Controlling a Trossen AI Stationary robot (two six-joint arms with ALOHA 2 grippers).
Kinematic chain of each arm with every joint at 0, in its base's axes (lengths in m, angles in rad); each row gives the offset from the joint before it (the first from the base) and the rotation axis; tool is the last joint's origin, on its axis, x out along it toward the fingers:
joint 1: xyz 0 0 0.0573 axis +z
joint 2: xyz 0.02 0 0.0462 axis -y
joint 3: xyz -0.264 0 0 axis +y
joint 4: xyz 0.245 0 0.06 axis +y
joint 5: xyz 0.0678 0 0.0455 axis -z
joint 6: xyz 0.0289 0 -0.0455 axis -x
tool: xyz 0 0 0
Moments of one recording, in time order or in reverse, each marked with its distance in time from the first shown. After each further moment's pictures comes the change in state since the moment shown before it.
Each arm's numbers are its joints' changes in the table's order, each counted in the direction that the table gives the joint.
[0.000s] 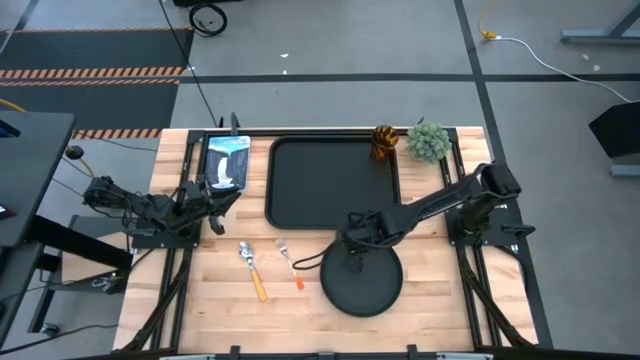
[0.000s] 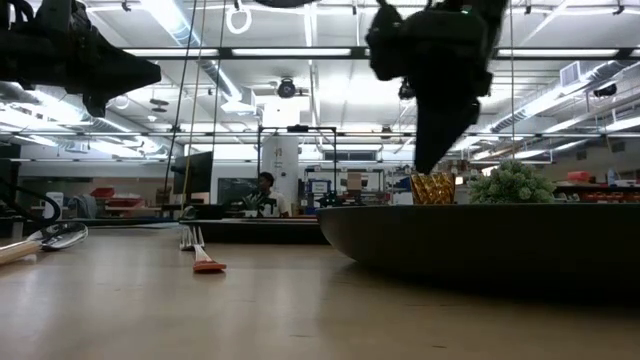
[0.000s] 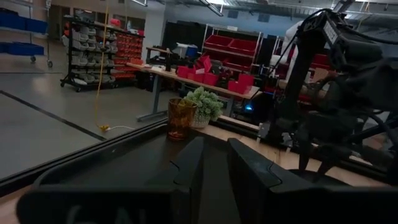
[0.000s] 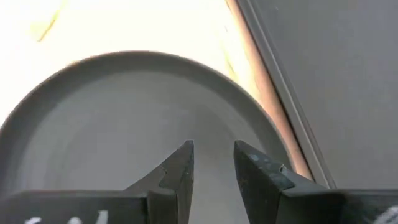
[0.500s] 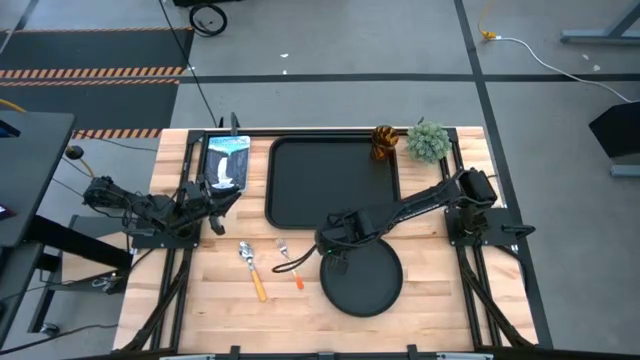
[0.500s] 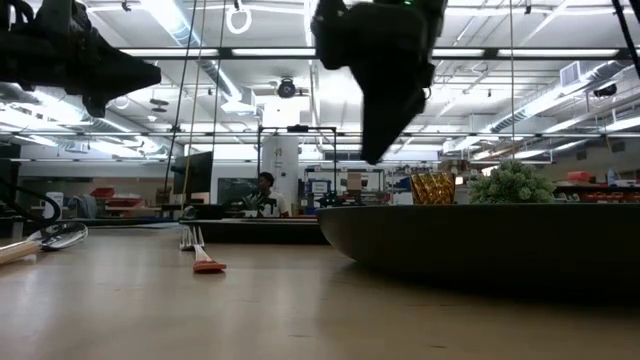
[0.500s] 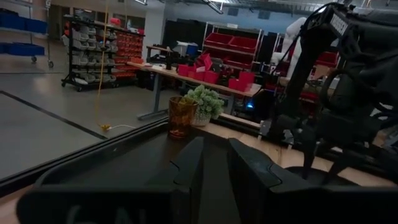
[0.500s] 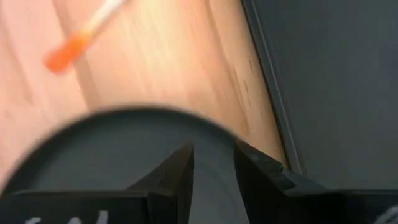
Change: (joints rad) left arm 0.000 0.000 0.000 0.015 0.000 -0.003; right arm -0.032 -0.185 -0.284 0.137 0.000 0.152
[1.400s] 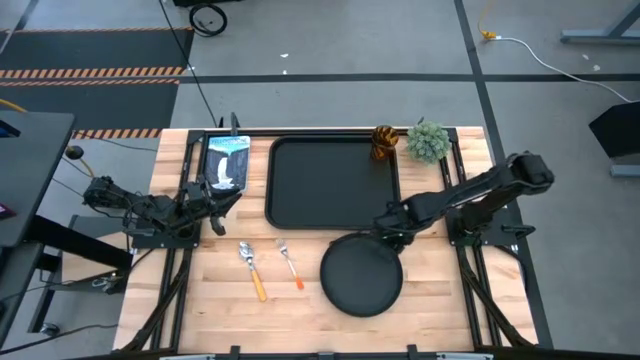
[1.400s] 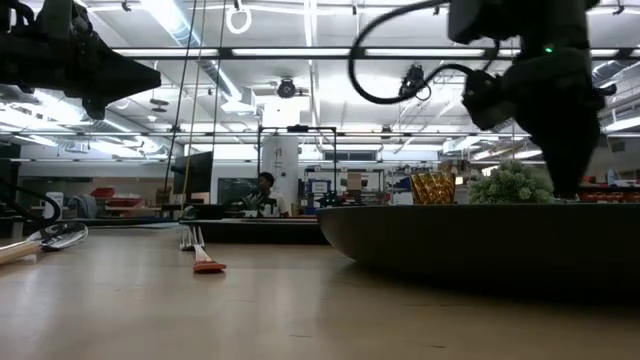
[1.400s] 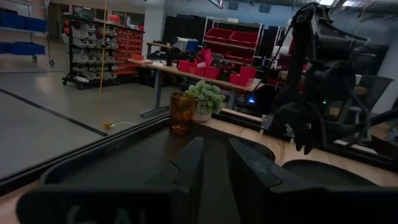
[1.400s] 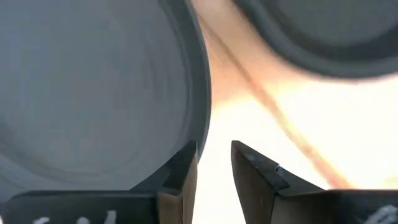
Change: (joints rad) left arm 0.000 0.000 0.000 0.025 0.000 0.001; right arm -0.025 0.482 0.658 -0.020 -0.266 -0.458
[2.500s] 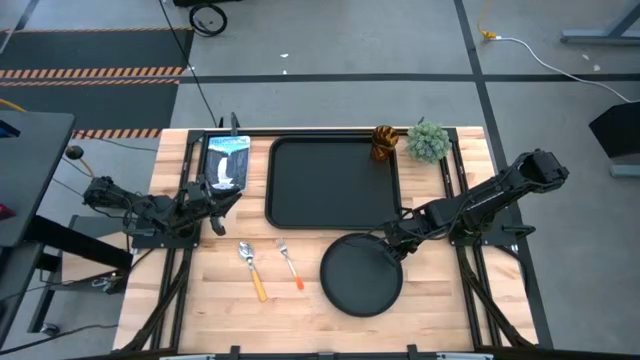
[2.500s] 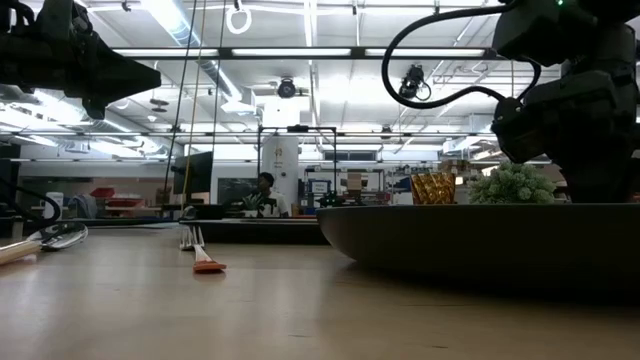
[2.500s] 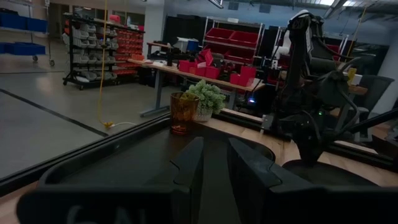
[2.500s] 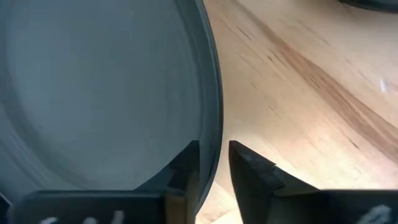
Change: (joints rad) left arm 0.000 0.000 0.000 -0.001 0.000 -0.001; right arm 0.053 0.136 0.311 -0.414 -0.040 -0.211
